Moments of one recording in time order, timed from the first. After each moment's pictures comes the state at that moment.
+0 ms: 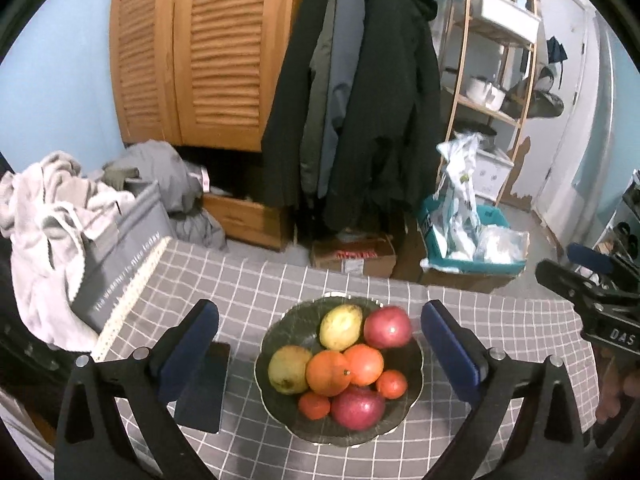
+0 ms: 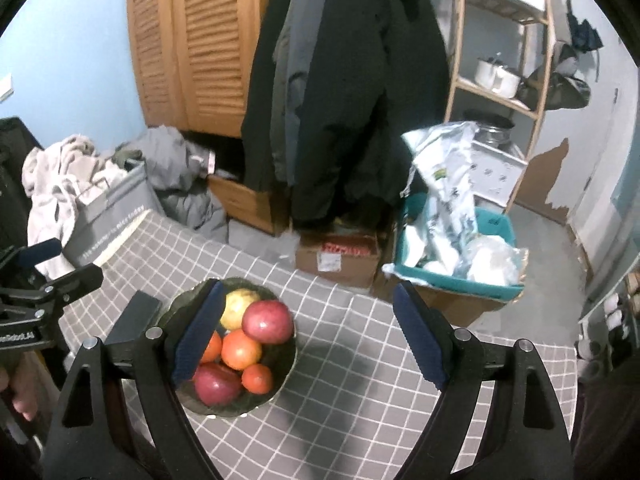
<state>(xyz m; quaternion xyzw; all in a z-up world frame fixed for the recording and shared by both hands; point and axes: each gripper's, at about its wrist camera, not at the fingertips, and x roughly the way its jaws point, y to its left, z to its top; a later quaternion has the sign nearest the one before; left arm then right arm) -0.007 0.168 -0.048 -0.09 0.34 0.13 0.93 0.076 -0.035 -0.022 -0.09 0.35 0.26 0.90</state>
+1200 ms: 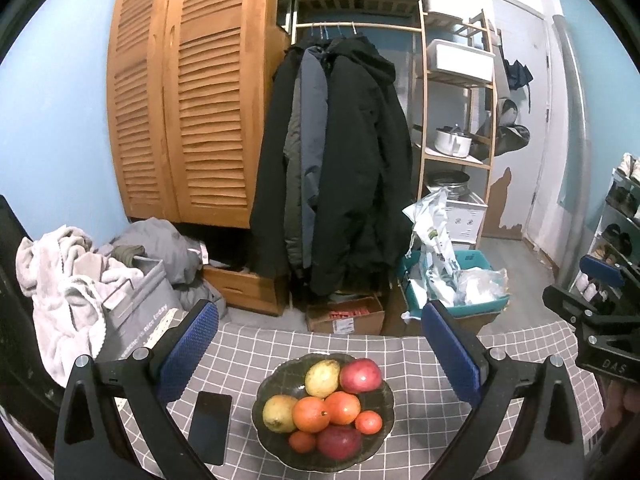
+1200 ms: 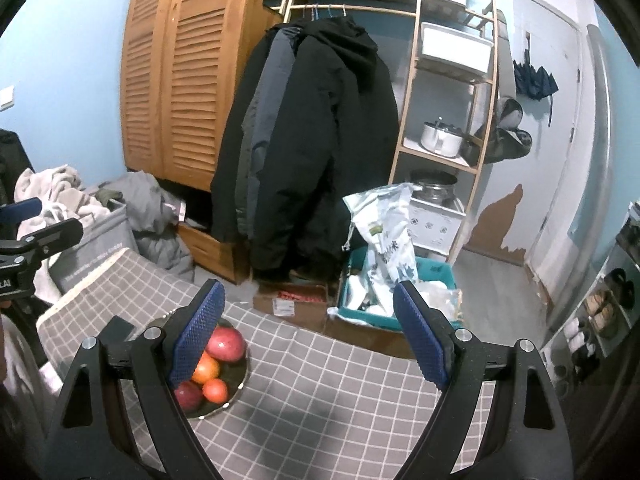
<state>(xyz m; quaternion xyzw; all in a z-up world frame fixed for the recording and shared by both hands) -0.038 0.109 0.022 -0.04 0.24 0.13 0.96 0.026 -0.096 0.025 -0.11 0.24 0.21 0.94</state>
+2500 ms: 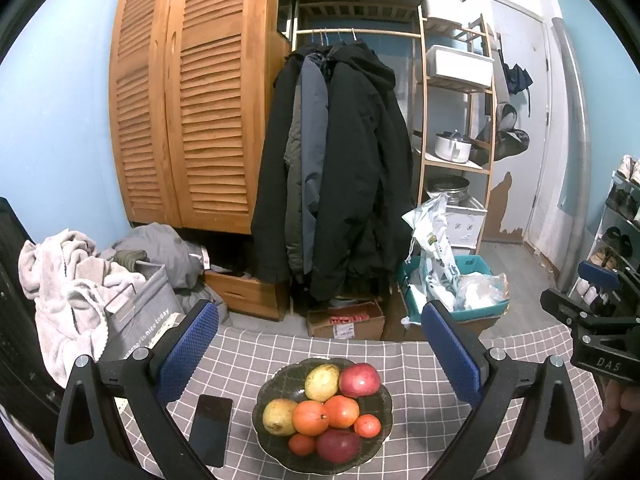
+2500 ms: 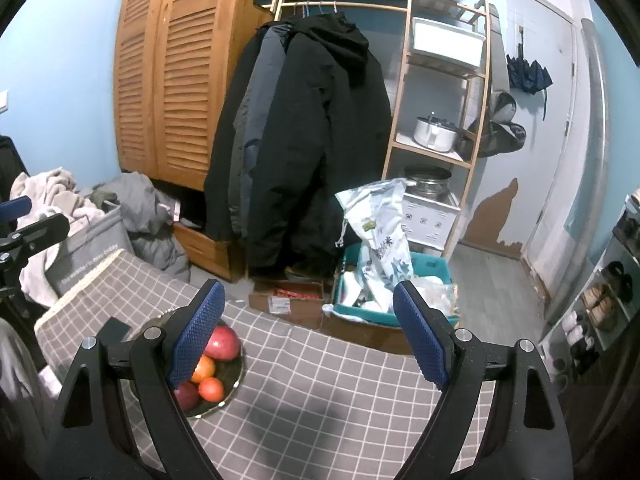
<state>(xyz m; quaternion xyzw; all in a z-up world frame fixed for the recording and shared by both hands) -0.039 0.104 0.028 -0.03 0.23 0.14 0.96 0.030 -0.107 0.024 -0.10 0.25 0.21 0.94</state>
